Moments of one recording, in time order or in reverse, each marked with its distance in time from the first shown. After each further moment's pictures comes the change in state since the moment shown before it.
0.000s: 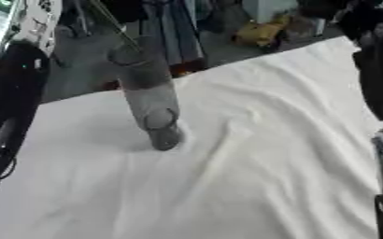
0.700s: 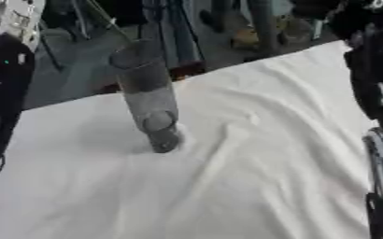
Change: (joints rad) left arm -0.005 0.015 0.004 -0.034 0.009 -0.008 -0.010; right arm 0.002 0.005 0.001 0.000 0.001 0.001 -0.002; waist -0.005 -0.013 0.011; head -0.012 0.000
